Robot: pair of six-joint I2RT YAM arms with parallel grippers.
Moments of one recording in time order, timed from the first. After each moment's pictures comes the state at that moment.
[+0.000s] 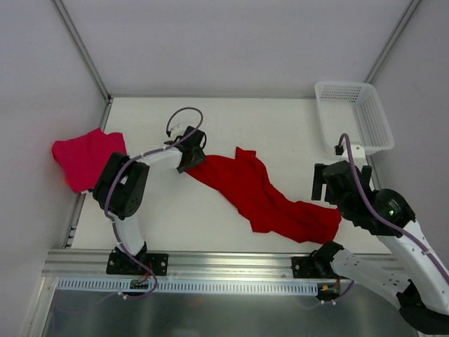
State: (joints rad) left arm -0.49 1.80 1.08 -0.32 -0.38 -0.91; right arm 0.72 0.79 1.22 -1.31 0.71 0.49
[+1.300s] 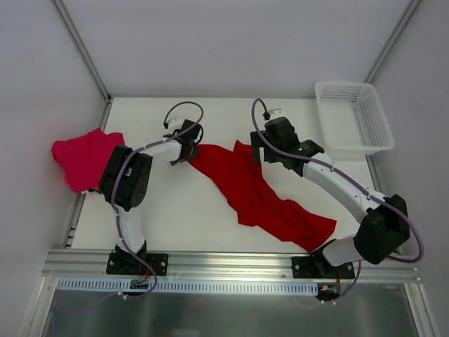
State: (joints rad) left arm -0.40 1.92 1.21 -0.34 -0.48 -0.74; right arm 0.61 1.44 1.21 -0.55 0.29 0.28
